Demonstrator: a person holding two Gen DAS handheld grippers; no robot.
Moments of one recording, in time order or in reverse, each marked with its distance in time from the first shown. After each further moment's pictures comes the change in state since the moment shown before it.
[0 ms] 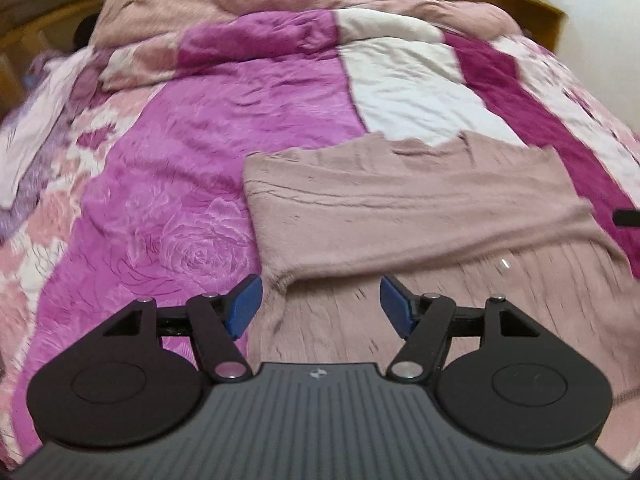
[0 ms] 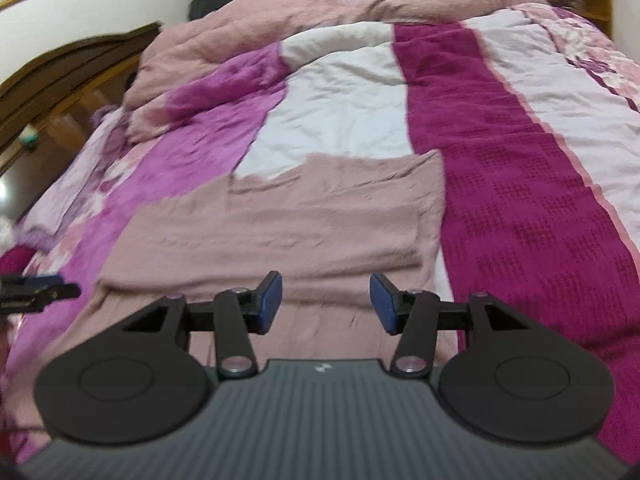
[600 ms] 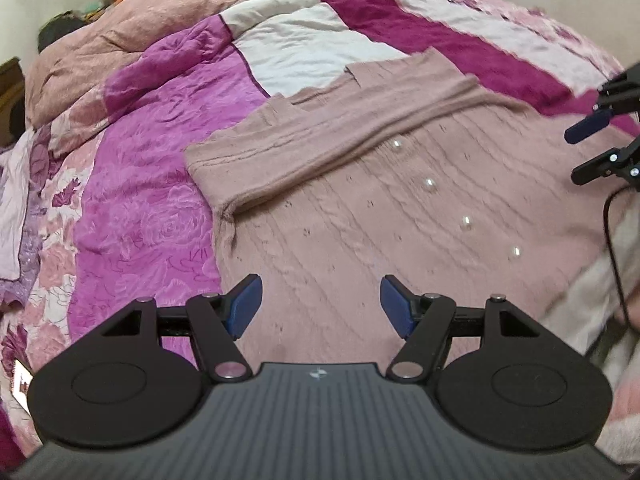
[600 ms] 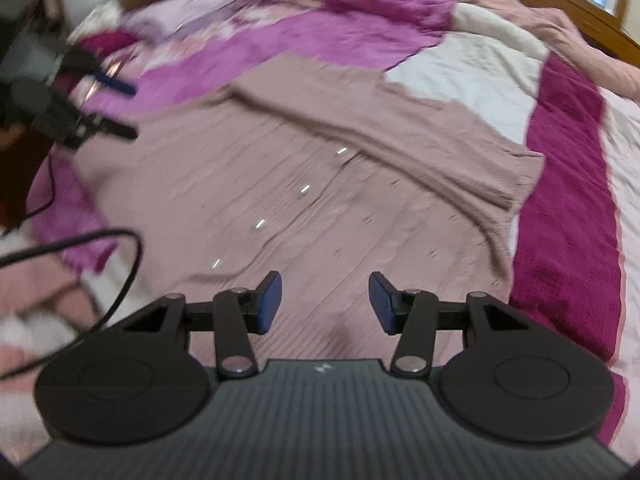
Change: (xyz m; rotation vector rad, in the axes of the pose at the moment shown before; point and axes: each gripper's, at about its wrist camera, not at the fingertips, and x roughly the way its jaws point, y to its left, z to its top) left arm -0.092 -0.043 -0.073 0.368 0.065 -0.079; right arm -0.071 0.086 -0.078 -0.579 0.231 0.099
